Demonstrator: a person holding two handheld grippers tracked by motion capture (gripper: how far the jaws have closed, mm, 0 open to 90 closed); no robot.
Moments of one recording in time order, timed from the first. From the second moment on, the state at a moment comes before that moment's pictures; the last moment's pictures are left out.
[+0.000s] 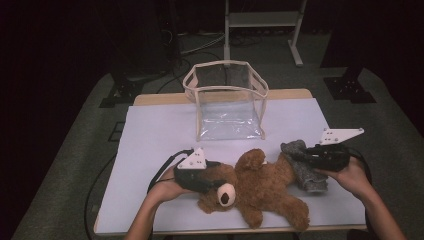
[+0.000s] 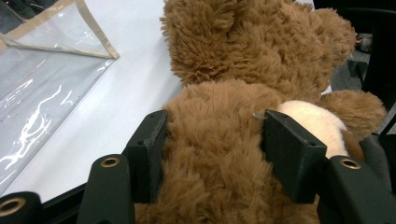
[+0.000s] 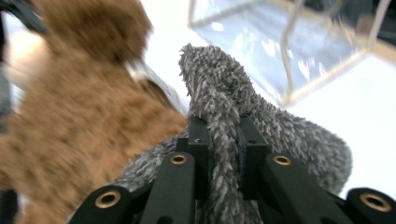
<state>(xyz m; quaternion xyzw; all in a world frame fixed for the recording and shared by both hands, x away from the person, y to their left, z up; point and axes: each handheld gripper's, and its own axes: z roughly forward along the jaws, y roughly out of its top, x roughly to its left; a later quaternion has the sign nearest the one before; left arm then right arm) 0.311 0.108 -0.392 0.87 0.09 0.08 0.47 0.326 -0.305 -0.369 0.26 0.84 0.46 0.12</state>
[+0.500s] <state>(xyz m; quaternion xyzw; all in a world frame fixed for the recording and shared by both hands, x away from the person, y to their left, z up) 0.311 0.106 -0.391 0.87 0.10 0.08 0.47 0.317 -0.269 -0.372 0.22 0.84 0.50 0.08</state>
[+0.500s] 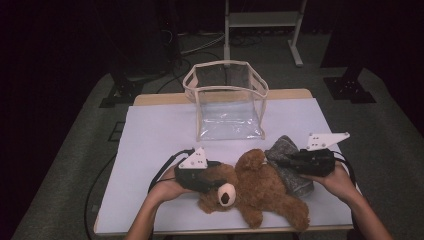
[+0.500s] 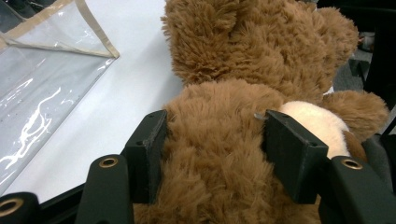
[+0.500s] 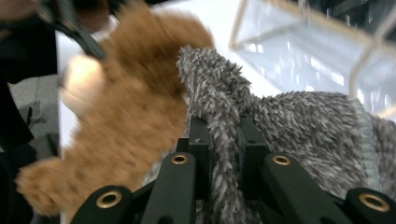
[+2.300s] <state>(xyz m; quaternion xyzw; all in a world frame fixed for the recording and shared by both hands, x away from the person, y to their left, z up) 0.310 0.105 -0.391 0.87 0.09 0.08 0.47 0.305 -0.220 -0.347 0.14 0.87 0.45 0.10</state>
